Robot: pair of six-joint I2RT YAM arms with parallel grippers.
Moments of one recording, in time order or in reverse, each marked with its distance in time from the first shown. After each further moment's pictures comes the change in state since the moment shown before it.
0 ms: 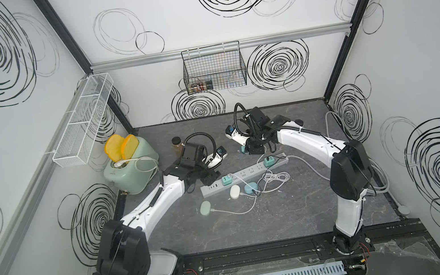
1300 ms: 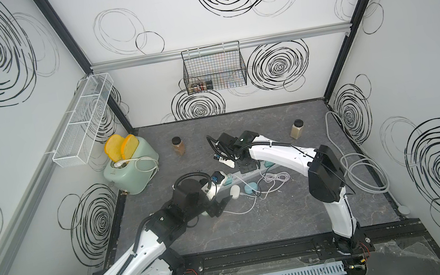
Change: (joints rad) left arm -0.240 -0.570 -0.355 0.111 0.028 -0.395; right arm 0.261 0.179 0.179 -0.367 0.526 0.116
